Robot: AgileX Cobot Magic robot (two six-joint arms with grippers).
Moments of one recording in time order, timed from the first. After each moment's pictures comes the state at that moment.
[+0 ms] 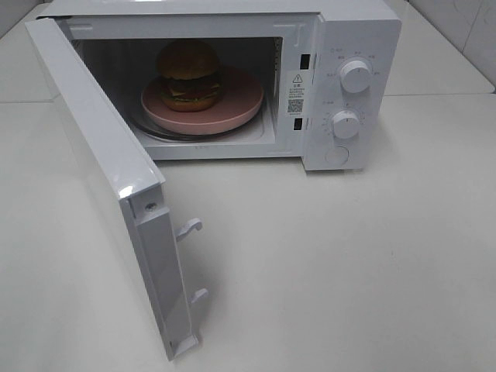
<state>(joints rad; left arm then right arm) 0.07 0.00 -0.52 -0.17 1.08 0.04 0.09 0.00 -0.49 -0.05 0.96 0.07</state>
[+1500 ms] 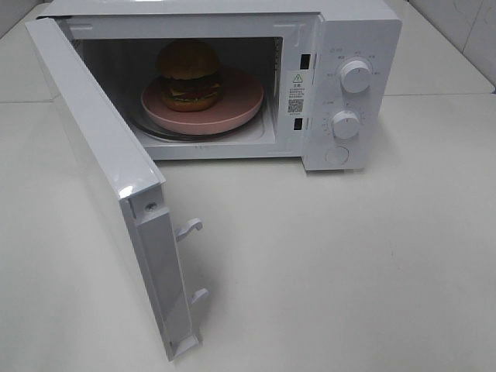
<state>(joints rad) 0.07 0.00 -0.52 -0.17 1.08 0.04 0.07 0.00 -0.49 -0.05 0.97 0.07</state>
